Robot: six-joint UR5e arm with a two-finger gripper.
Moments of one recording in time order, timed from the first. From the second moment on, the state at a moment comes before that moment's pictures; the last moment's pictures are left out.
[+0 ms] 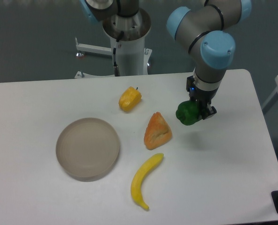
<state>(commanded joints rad) 2.41 -1.94 -1.40 -1.37 1.60 1.77</state>
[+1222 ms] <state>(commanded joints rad) 2.40 -2.18 -1.29 -1.14 1.56 1.44</state>
